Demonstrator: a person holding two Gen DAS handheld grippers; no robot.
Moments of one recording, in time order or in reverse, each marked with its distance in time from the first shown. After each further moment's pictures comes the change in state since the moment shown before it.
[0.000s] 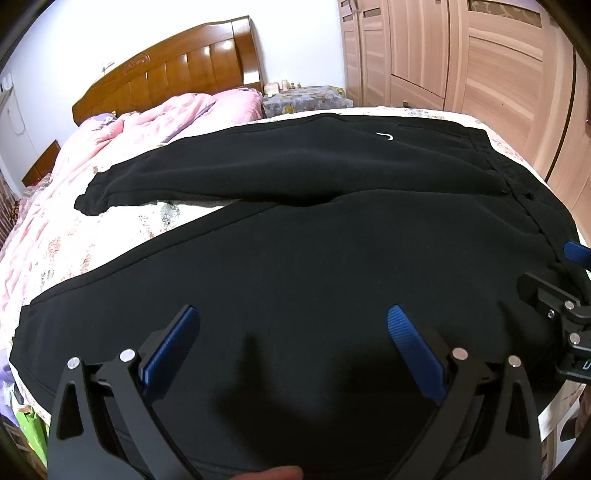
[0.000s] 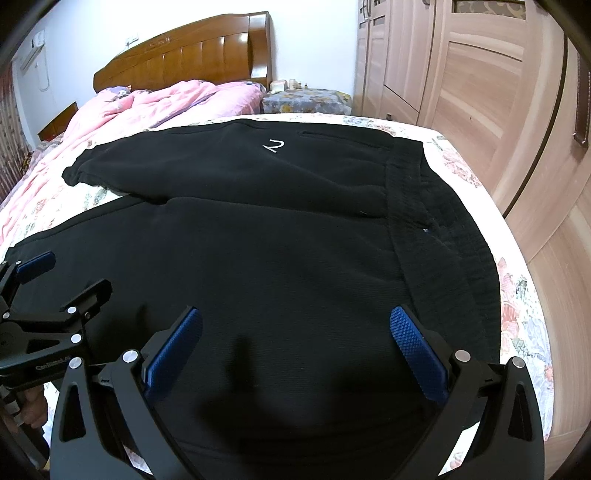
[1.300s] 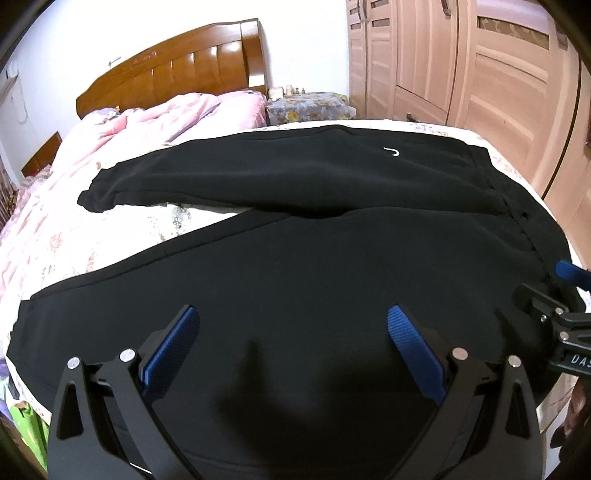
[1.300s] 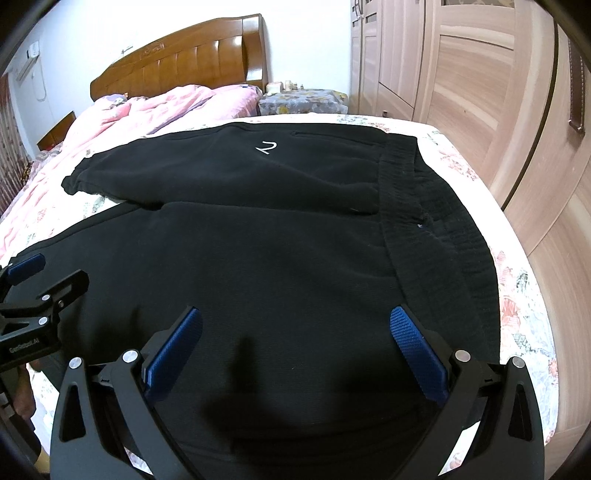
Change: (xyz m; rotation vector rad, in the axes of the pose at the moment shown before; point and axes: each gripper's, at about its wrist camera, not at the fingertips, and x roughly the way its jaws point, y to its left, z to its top) left arm -0.011 0.015 0.006 -0.036 -0.018 -0.017; right arm 0.001 -0.013 0.002 0.031 -0.001 0.012
